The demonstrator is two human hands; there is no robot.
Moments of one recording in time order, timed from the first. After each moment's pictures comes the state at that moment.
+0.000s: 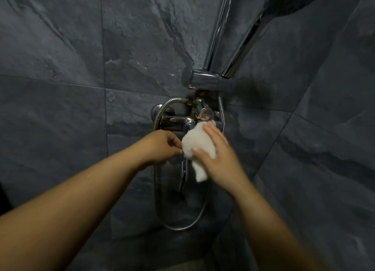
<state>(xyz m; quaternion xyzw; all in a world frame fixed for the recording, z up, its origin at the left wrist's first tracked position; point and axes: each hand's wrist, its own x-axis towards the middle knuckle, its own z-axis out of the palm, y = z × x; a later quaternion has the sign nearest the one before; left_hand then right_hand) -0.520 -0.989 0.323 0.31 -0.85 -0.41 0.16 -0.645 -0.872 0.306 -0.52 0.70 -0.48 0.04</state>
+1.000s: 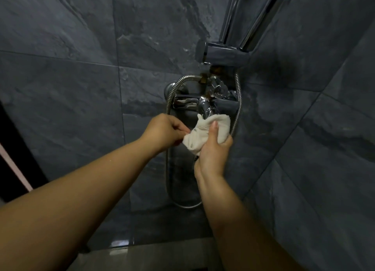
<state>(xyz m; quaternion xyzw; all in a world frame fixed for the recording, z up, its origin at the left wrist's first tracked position) -0.518 -0.986 0.295 0.35 -0.78 -0.46 0.26 -0.603 -0.920 0.263 -0.08 0.51 -0.84 0.18</state>
